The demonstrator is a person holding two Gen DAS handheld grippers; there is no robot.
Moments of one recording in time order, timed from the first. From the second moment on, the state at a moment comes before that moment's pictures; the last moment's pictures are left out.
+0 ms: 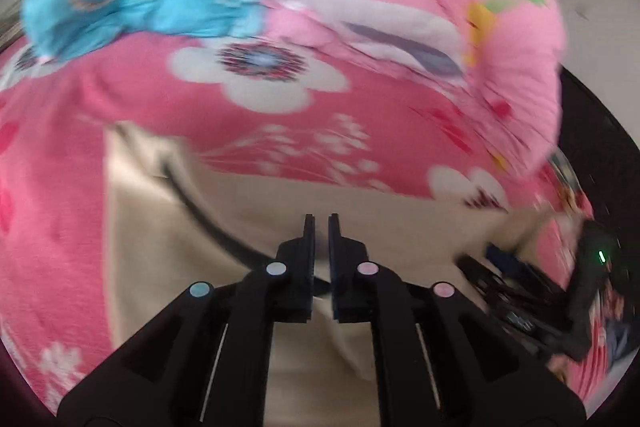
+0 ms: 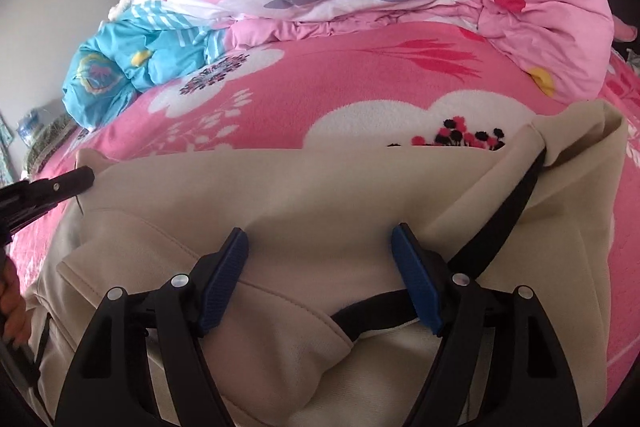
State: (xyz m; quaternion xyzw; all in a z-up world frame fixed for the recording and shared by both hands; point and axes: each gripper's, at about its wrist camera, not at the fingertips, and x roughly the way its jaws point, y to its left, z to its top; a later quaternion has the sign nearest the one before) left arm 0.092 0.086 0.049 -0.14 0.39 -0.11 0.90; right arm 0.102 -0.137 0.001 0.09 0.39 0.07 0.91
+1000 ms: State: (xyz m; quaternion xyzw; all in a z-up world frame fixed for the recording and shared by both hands) left arm 0.080 0.031 0.012 -0.03 0.41 -0.14 0.90; right arm 0.086 -0.127 0.001 0.01 0.40 0.08 0.91
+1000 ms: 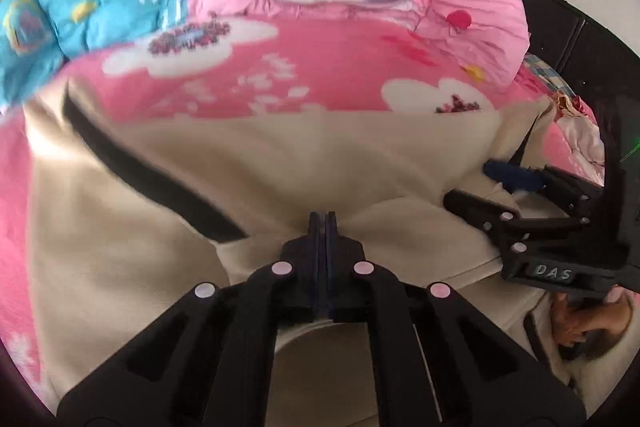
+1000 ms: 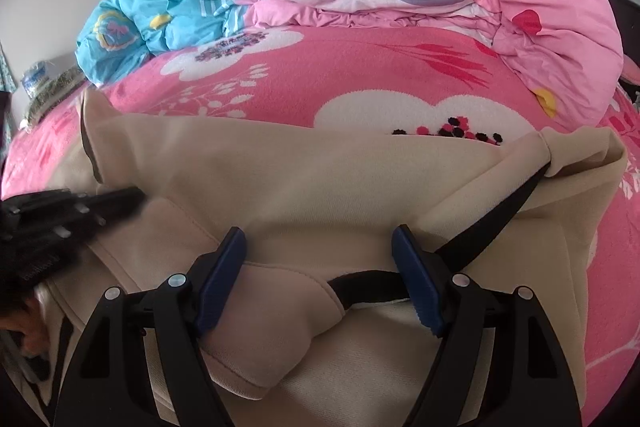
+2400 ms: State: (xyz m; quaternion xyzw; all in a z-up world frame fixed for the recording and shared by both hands) left arm -0.282 0.063 -0.011 0.46 0.40 -0.25 0.75; right arm -0.266 -0.122 -0.015 -0.23 0.43 0.10 0.87
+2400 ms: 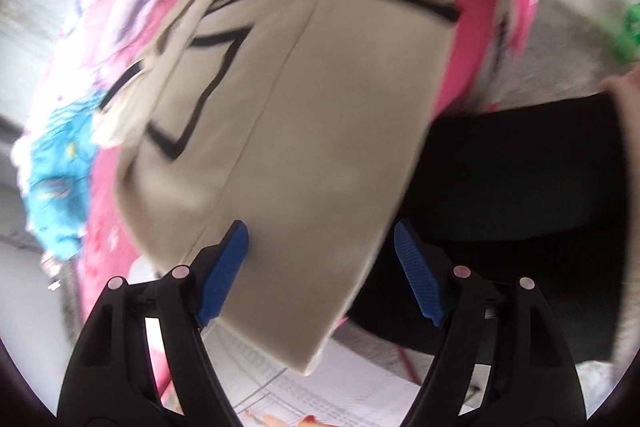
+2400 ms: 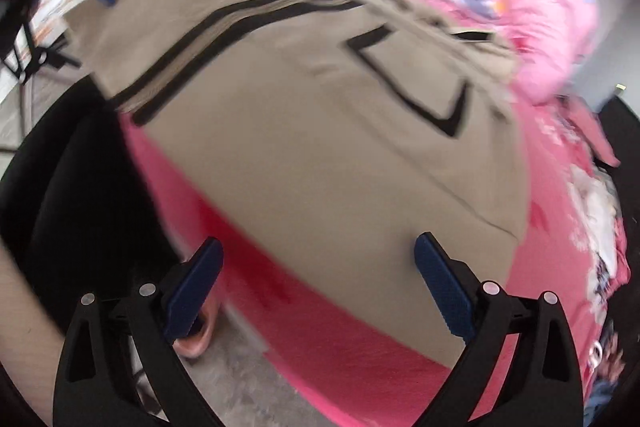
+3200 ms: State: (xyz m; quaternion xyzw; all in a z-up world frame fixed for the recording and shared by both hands) left arm -0.202 0.124 0.100 0.16 0.34 -0.21 0.90; right arm -0.231 -0.236 0.079 0.12 0.29 0.06 0.95
